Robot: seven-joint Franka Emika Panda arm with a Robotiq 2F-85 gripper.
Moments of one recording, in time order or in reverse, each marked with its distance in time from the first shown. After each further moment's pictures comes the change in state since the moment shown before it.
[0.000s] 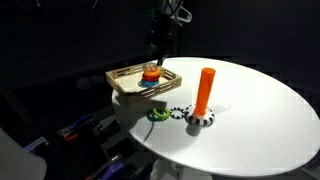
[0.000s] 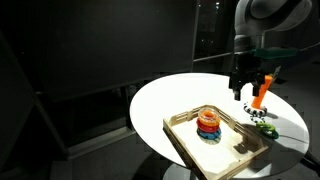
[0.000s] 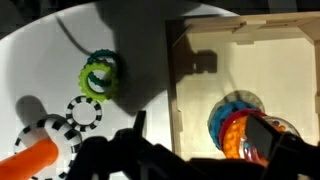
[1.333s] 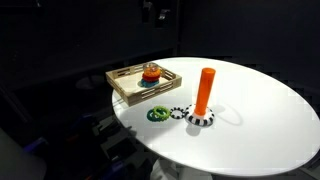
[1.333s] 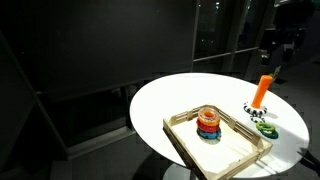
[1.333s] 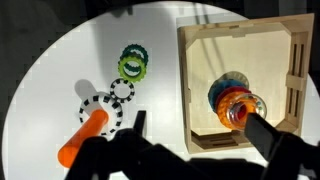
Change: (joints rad) arm -0.031 -0.426 -0.013 -0.167 -0.056 -0.038 0.022
